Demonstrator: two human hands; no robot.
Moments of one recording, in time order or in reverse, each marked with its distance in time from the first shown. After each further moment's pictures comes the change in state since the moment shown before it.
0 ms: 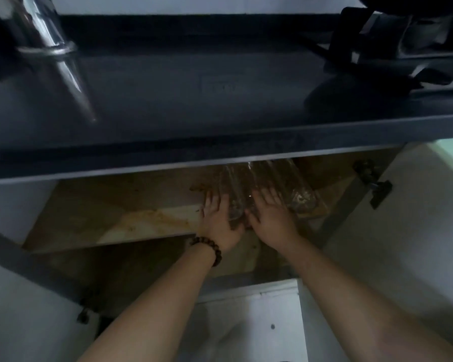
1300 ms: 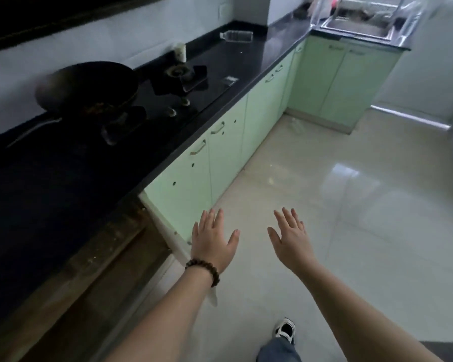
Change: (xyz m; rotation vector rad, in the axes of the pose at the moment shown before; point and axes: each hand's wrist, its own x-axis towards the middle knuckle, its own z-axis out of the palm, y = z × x) left_hand -0.283 0.434 -0.163 0.099 -0.474 0.633; right_hand -0.472 0.017 -0.391 0.177 0.266 1.075
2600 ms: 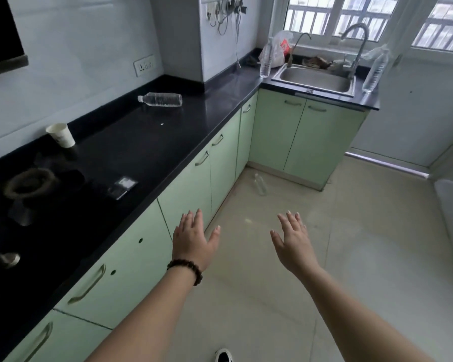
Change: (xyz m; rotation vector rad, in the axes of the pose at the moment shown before) left_hand 0.616 0.310 0.061 -0.052 0.091 0.011; right_hand 0.590 0.259 -0.242 0.059 0.136 0.093
